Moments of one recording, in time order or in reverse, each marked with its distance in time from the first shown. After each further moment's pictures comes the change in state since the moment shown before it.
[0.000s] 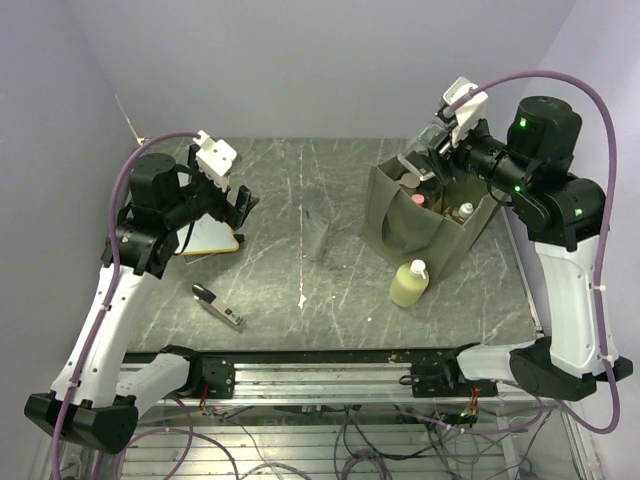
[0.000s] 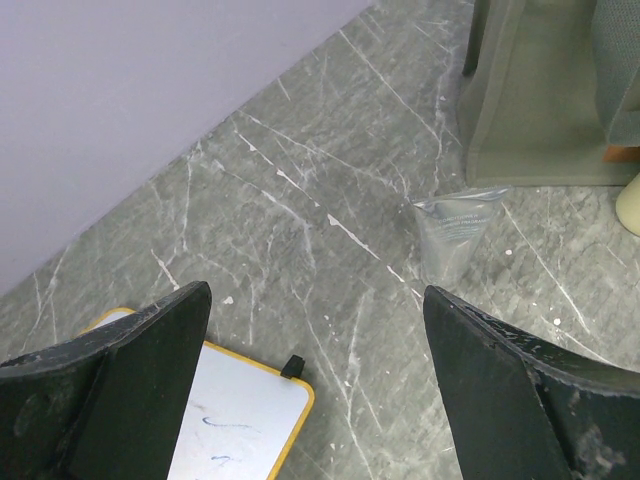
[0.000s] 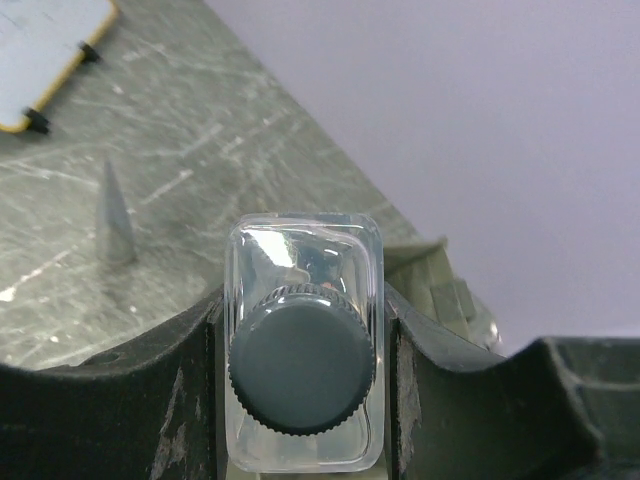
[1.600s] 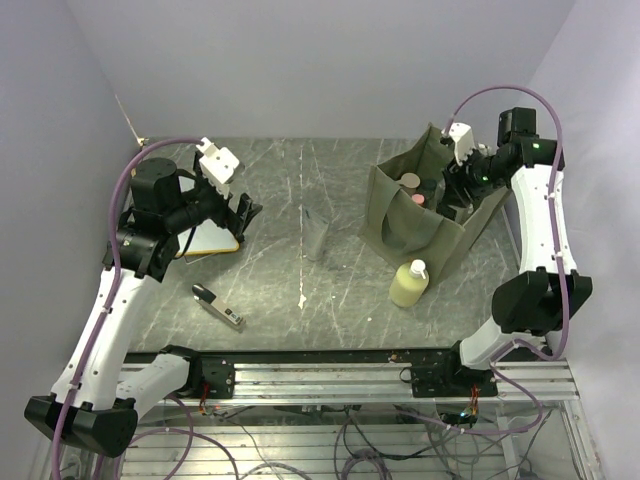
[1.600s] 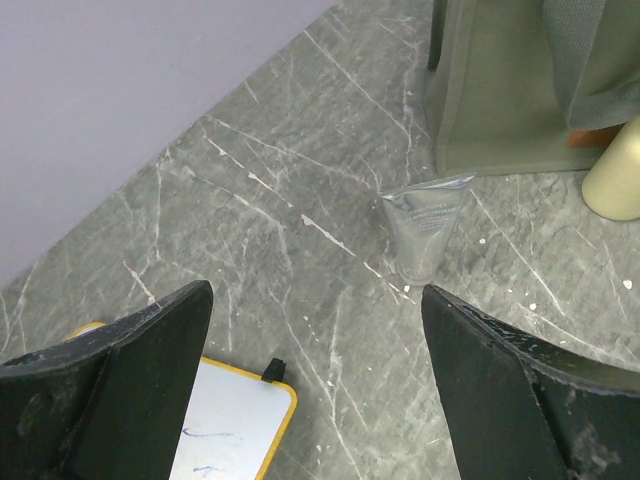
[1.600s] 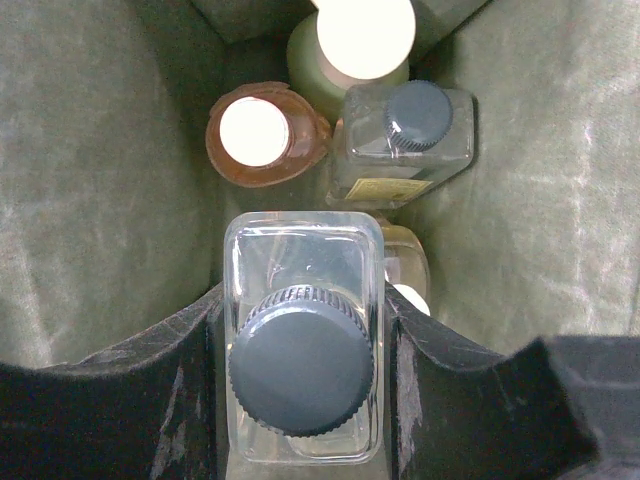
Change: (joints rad) left arm 0.001 -0.019 -0.037 0.006 0.074 0.013; right arm -0.474 0.328 -0.215 -0.272 -0.236 -0.322
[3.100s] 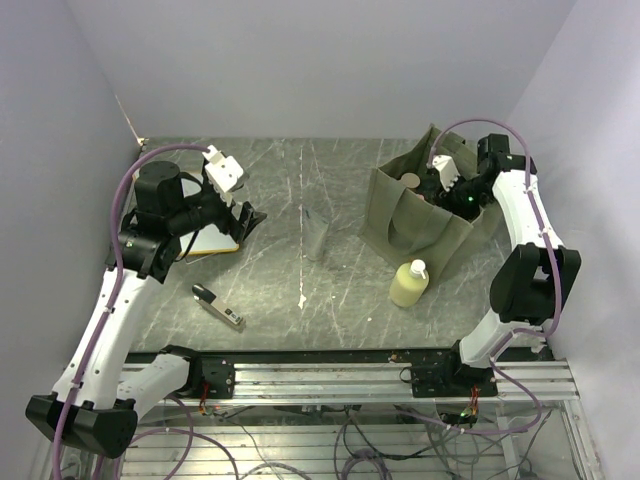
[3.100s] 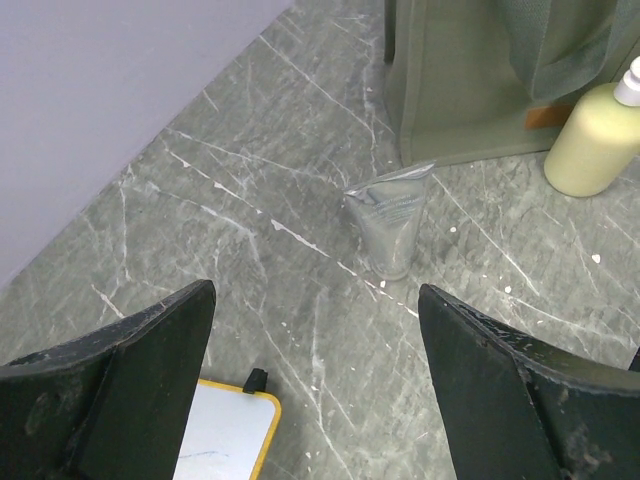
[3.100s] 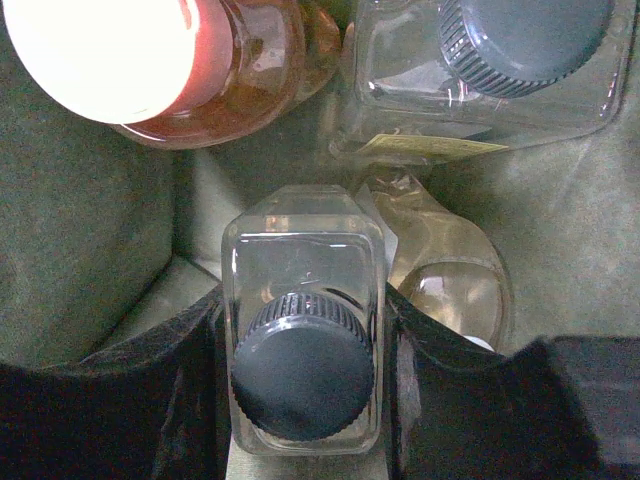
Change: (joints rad) left arm 0.000 -0.003 -0.033 0.003 0.100 0.042; right arm -0.005 0.082 -0.238 0.116 0.106 -0.113
